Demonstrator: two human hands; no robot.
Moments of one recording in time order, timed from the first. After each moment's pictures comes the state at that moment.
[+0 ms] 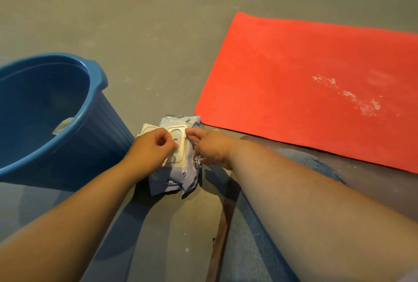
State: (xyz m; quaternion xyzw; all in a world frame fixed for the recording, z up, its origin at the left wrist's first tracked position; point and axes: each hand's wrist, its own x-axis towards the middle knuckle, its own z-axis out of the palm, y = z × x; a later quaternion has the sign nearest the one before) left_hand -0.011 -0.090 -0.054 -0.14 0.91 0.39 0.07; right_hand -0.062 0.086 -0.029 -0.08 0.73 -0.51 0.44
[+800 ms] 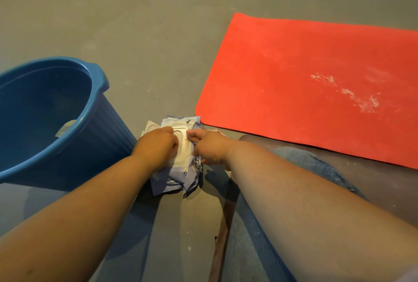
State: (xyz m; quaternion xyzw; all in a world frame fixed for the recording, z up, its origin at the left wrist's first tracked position) left_hand -0.034 -0.085 -0.053 0.04 0.99 -0.05 0.11; right_hand -0.057 0.085 -0.025 -0.08 0.78 -0.48 0.40
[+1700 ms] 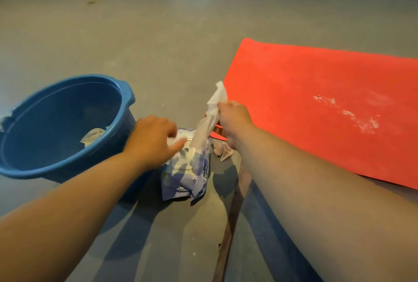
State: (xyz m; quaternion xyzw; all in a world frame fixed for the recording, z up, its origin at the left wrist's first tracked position) left_hand -0.012 -0.098 0.017 0.04 1.00 0.04 -0.05; right_hand -0.089 0.080 0.029 0.11 0.65 -0.73 0.19
